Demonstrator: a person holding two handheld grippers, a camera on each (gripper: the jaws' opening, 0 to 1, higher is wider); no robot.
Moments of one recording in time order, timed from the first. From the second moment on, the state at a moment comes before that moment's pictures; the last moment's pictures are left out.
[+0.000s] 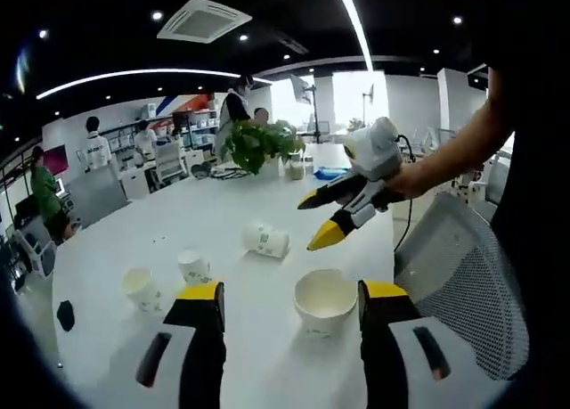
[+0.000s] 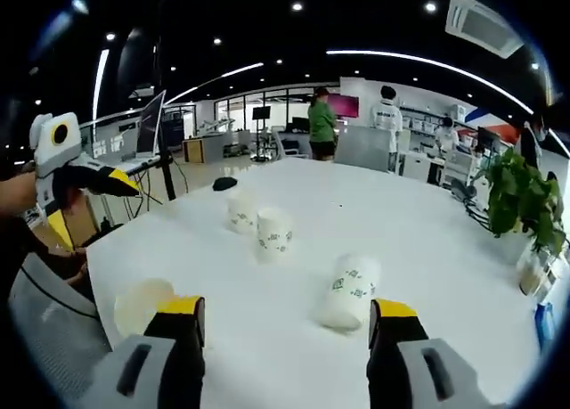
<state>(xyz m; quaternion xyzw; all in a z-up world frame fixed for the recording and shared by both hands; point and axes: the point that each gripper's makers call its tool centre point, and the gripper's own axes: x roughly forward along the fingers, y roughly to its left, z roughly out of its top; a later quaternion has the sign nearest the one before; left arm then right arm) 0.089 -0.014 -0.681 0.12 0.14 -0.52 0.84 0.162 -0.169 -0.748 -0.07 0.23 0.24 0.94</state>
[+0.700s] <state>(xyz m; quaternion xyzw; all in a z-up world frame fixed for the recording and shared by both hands) 0.074 0.006 -0.692 0.10 0.16 -0.47 0.86 0.232 -0.198 -0.799 -0.08 0.29 0.18 0.94</state>
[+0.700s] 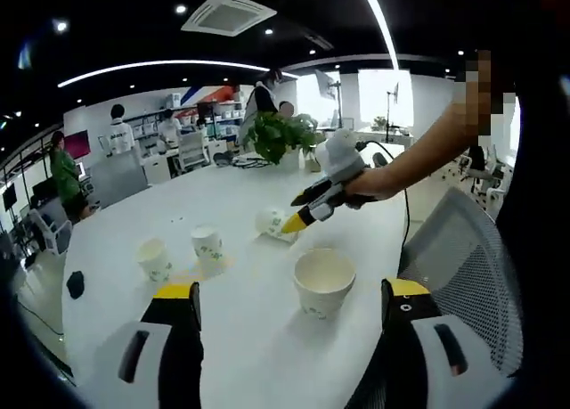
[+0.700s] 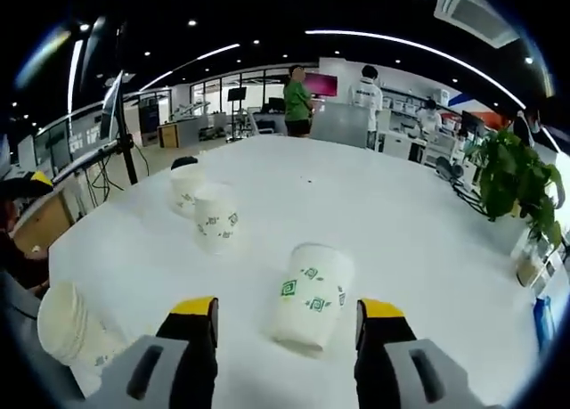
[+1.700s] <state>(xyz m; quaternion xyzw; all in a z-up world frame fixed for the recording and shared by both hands) 0.070 0.014 -0.692 0.09 0.15 -0.45 0.88 0.241 -0.207 -0.833 -0.03 0.35 0.14 0.93</state>
